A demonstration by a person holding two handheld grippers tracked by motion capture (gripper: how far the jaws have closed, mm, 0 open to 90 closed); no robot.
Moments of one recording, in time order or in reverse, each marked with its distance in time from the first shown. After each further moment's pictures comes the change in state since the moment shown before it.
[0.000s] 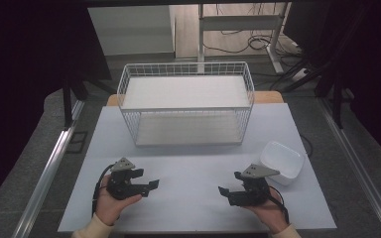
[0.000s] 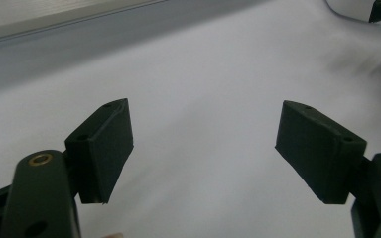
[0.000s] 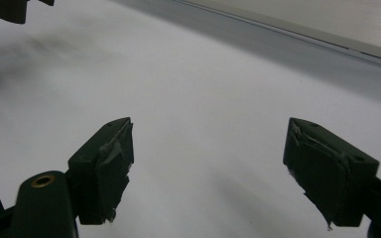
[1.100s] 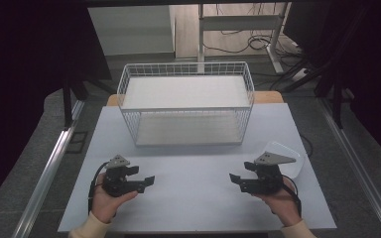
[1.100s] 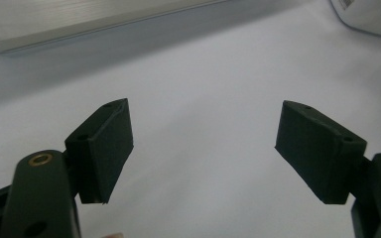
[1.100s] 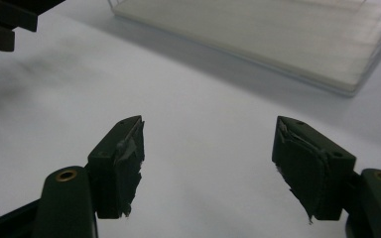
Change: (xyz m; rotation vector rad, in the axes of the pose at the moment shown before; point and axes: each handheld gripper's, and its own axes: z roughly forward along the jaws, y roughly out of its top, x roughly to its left) left arm 0.009 0.004 -0.008 -0.019 0.026 -0.030; right arm -0.024 0.030 -0.032 -0.019 -0.044 0.040
